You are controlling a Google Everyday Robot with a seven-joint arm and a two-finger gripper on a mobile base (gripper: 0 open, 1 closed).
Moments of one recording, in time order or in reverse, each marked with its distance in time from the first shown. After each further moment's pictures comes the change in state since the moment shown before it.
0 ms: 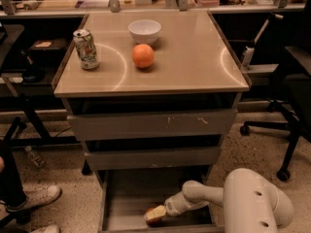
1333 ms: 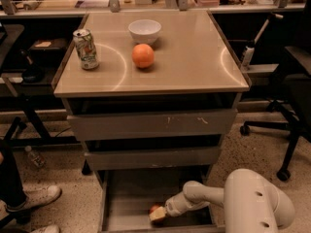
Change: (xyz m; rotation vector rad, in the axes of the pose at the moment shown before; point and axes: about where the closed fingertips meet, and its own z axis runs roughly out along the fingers) arm 0.000 0.000 0.000 0.000 0.000 0.000
